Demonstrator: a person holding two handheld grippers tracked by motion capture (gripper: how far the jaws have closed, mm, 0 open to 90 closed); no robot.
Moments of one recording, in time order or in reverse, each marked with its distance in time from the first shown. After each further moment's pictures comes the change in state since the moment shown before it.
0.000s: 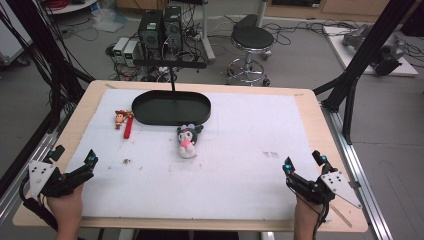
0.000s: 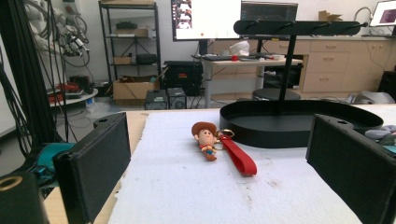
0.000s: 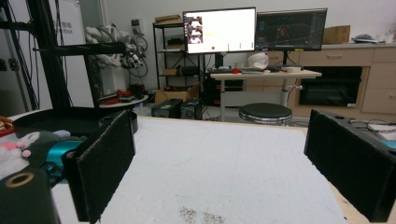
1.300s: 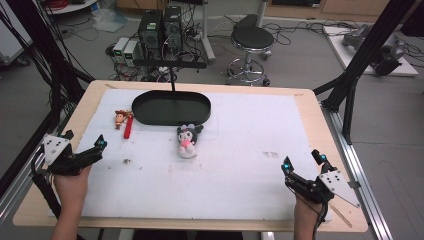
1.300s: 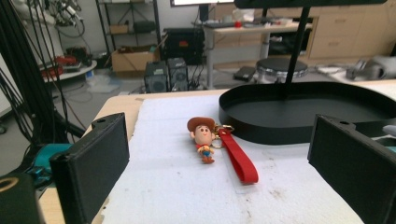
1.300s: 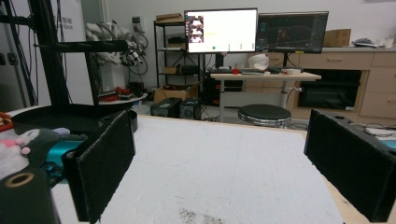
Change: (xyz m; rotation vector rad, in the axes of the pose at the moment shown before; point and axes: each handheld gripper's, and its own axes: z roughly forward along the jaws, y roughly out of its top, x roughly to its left) left arm -0.010 0.031 0.049 0.181 0.016 0.032; right arm 0.003 0.003 0.001 0.003 0.002 -0.025
